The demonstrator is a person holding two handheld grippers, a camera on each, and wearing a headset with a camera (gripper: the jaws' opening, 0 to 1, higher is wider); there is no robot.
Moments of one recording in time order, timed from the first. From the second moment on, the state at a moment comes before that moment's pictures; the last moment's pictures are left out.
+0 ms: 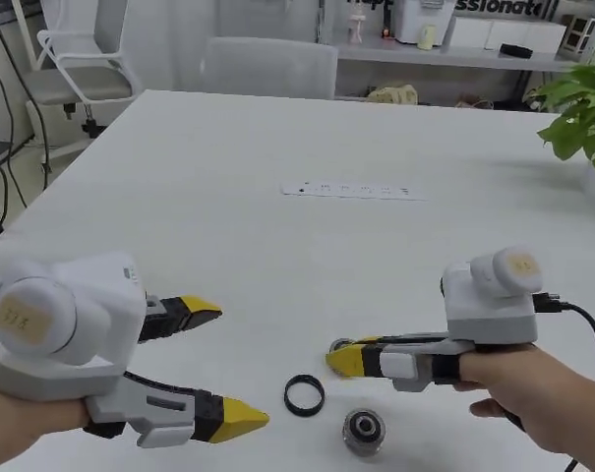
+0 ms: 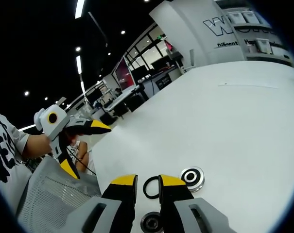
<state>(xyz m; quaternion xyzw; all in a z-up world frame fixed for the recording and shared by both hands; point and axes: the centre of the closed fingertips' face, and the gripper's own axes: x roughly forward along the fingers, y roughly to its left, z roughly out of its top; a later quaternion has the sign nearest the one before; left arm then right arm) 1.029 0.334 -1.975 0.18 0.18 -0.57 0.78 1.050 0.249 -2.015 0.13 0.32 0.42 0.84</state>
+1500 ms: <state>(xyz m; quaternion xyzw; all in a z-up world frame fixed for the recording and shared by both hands) 1.013 0.329 -1.950 0.17 0.16 -0.57 0.79 1.015 0.197 -1.957 0.05 0.22 0.40 0.89</state>
